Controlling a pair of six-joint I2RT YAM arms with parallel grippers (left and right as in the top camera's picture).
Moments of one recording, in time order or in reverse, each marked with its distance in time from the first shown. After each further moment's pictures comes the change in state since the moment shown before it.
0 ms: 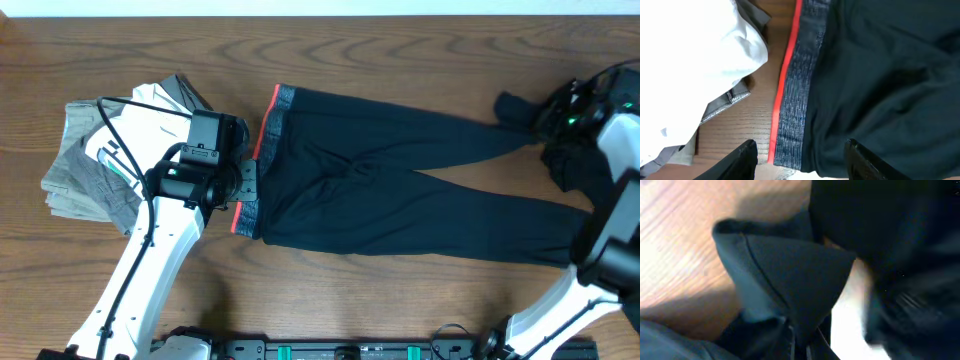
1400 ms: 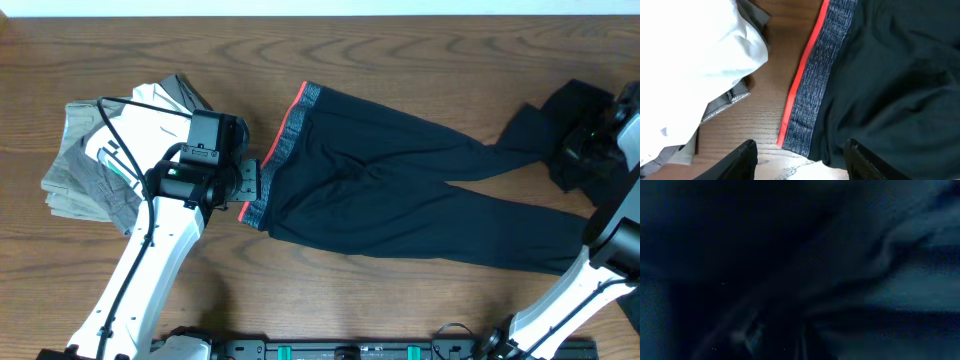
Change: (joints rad) left arm 0.000 0.000 0.000 -0.004 0.000 0.000; right arm -0.105 0.198 0.089 -0.037 0.253 0.069
